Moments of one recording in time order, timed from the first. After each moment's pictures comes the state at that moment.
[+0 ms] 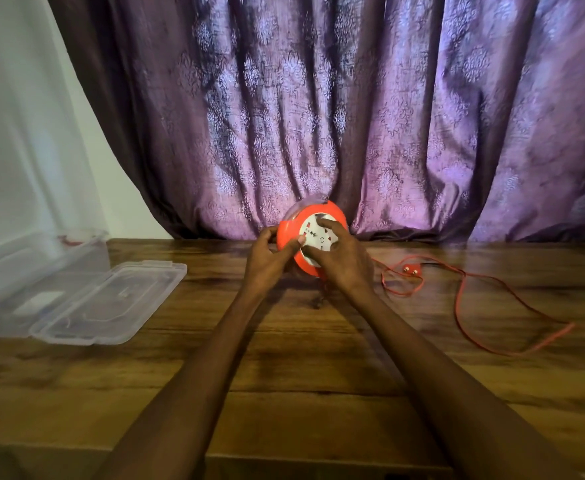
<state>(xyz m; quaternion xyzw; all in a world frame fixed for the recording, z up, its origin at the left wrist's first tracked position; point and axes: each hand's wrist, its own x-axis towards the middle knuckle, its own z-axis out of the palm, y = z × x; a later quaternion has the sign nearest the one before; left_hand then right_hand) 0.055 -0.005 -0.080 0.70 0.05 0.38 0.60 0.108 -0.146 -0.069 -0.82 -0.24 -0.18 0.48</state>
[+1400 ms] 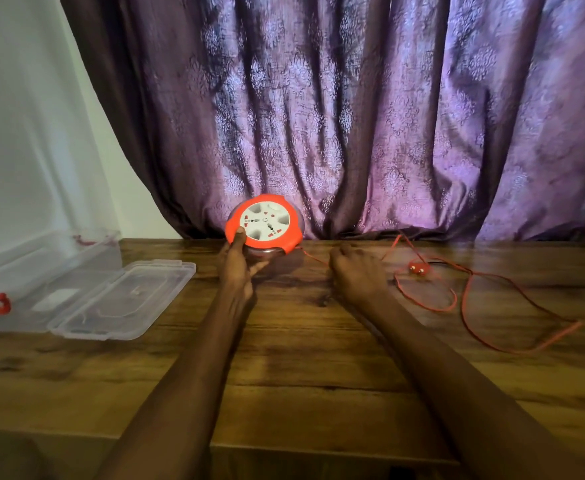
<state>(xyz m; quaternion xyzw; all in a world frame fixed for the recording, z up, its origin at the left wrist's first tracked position) 0.034 0.036 -0.078 0.43 0.18 0.36 0.81 0.120 -0.165 -0.096 -0.89 -0.35 -0.29 0.06</state>
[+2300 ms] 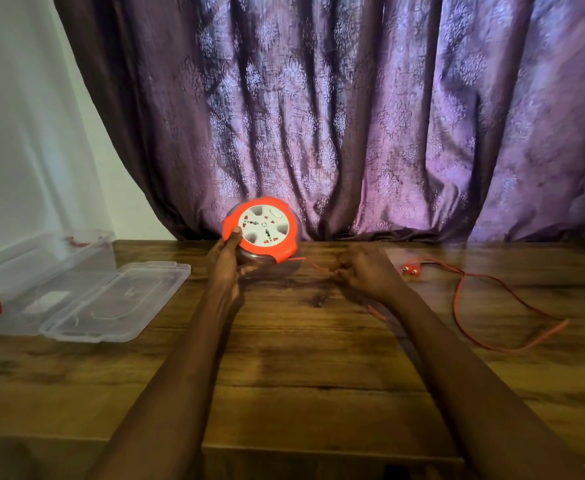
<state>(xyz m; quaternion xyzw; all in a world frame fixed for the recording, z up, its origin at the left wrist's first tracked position) 0.034 0.051 -0.083 0.48 0.15 0.37 0.78 0.135 -0.202 -0.077 -0.87 -0.42 -0.18 0.17</state>
